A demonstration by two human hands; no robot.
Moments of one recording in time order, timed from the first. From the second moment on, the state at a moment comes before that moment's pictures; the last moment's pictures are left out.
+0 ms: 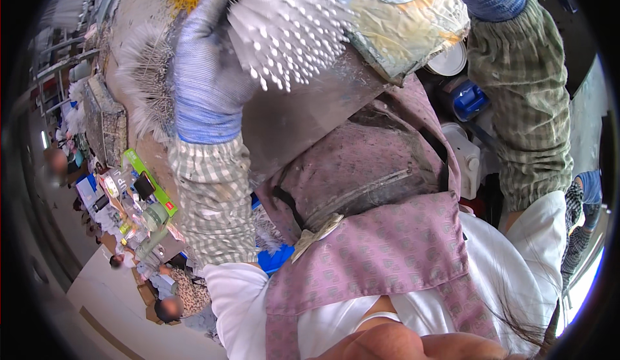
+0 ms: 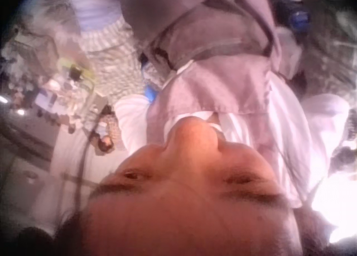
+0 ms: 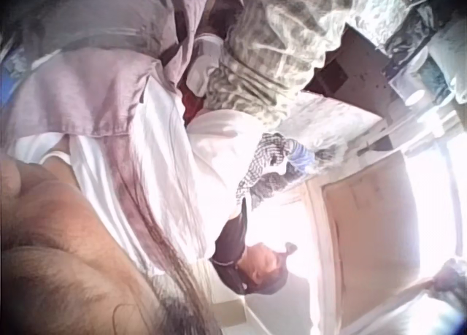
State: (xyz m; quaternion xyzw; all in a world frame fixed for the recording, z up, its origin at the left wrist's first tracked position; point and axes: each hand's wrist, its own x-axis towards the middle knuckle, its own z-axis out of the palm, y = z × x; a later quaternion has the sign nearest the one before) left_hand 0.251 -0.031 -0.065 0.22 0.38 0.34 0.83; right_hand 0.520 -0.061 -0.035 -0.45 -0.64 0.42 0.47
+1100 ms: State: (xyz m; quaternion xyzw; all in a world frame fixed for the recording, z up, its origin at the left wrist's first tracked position) left_hand 0.248 -0.072 -0.047 0.88 0.42 0.20 0.11; right_hand 0.494 -0.096 0.040 -0.53 -0.79 0.28 0.11
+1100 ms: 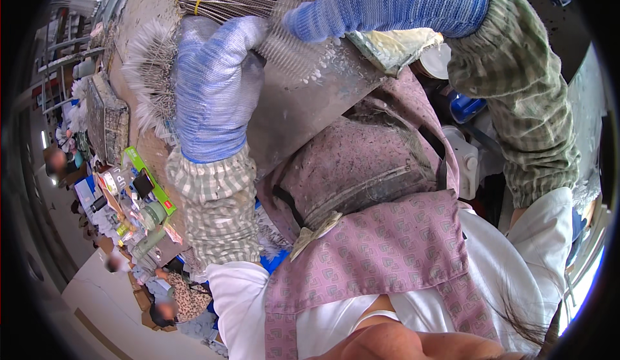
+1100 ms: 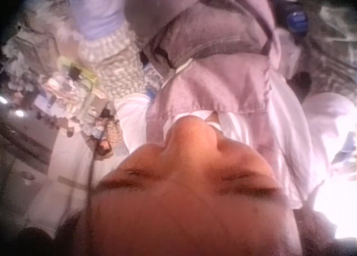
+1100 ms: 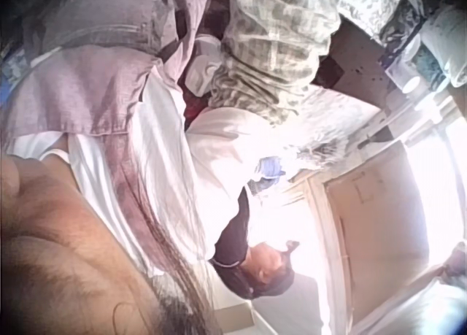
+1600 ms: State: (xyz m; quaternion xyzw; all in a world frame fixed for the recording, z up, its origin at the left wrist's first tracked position) left_hand 0.266 -0.086 -0.038 0.66 0.55 0.34 0.39; right_hand 0.482 -0.085 0.026 -0.51 -0.80 0.31 0.07
